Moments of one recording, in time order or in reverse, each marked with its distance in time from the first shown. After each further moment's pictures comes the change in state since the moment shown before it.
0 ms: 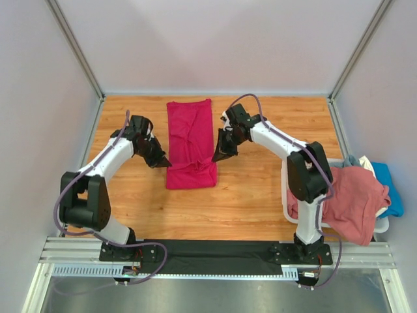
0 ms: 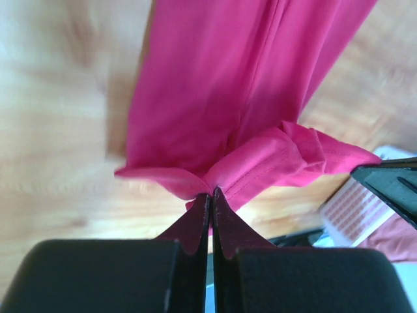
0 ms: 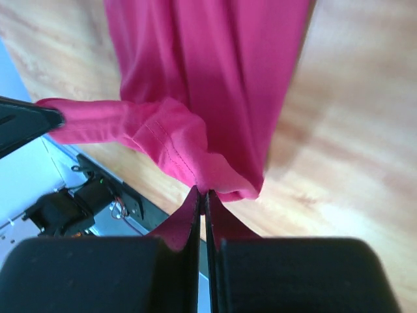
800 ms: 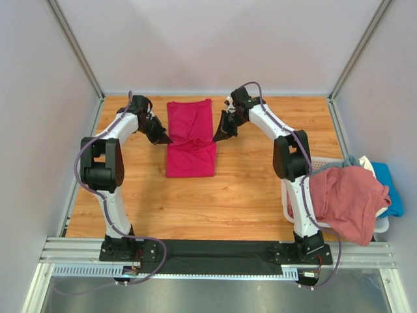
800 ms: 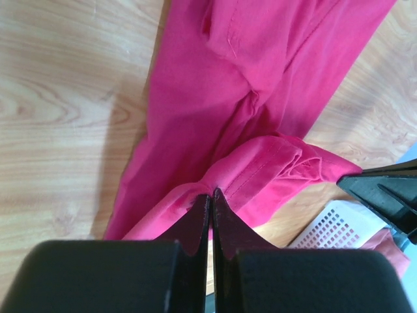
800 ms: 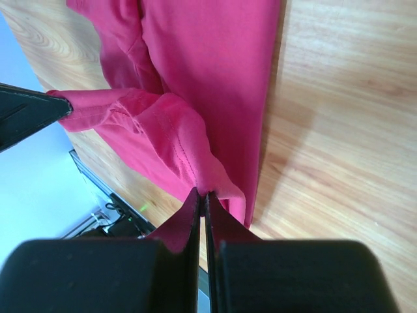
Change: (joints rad) left arm 0.108 0.492 0.462 0.040 0.079 0.039; right arm -0.156 0.477 0.631 -0.197 -0.105 -0.042
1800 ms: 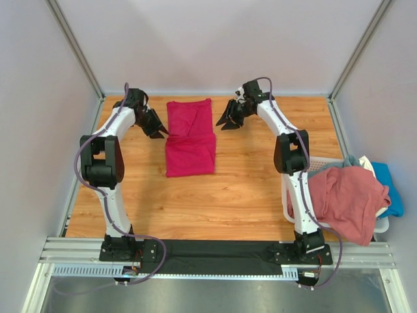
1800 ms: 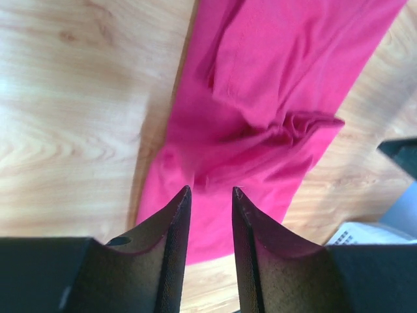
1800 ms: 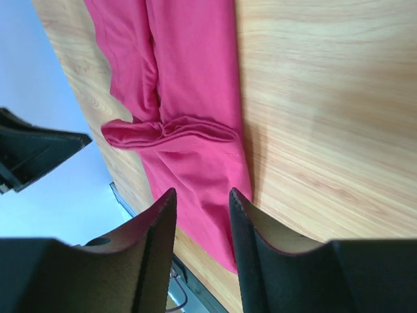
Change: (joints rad) left arm 0.032 0.081 0.149 -0.037 -0.062 0.058; right arm -0.099 0.195 0.266 0.034 -0.085 0.082
